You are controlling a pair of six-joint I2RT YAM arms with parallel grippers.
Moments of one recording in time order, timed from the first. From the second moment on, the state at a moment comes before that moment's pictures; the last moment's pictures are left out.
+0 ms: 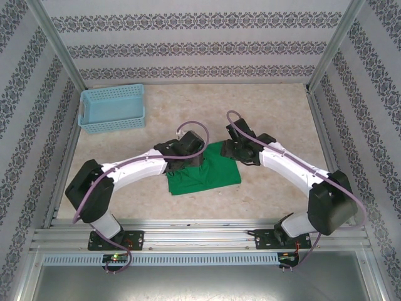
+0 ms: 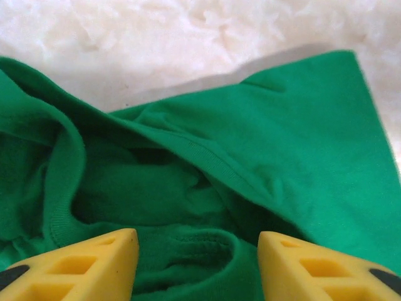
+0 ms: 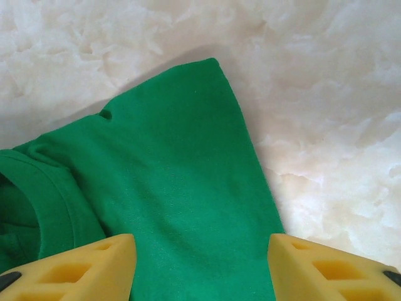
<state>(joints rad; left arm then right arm) -0.77 1.65 1.11 -0.47 -0.22 -0.71 0.55 1.44 1.03 -0.64 0.08 0.72</state>
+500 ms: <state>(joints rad) -0.77 1.42 0.81 -0.47 -0.23 -0.77 0.53 1.46 1.00 -0.60 0.05 0.70</state>
